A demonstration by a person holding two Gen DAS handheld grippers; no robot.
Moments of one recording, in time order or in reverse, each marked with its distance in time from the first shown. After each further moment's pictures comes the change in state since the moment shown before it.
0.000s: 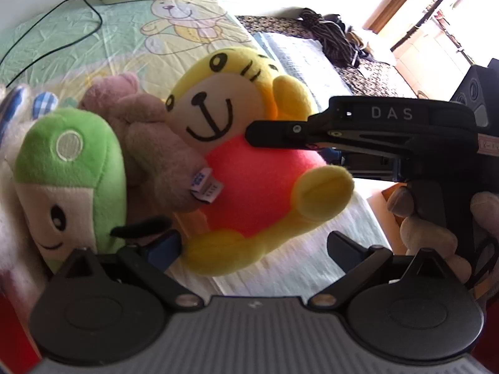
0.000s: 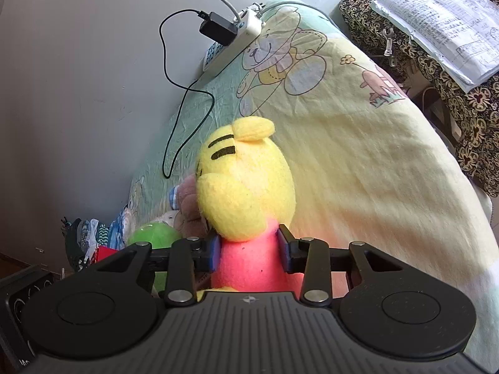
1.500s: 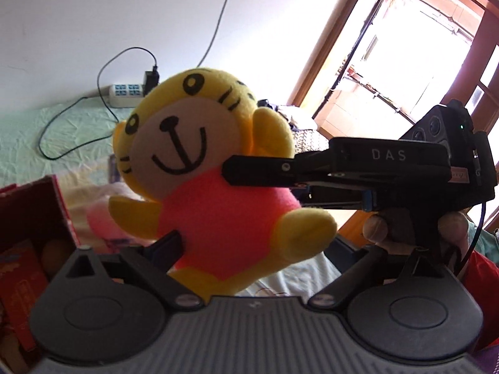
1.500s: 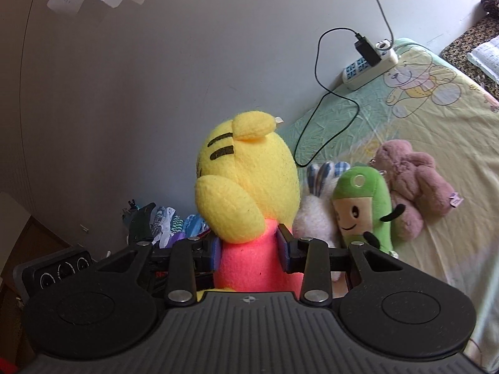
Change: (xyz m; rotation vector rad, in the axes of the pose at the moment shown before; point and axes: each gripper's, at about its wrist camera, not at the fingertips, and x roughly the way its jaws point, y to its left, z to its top) left arm -0.202 0.069 -0.098 0.160 -0.354 -0.179; right arm -0.040 0.189 -0.125 -0.206 -0.158 0.225
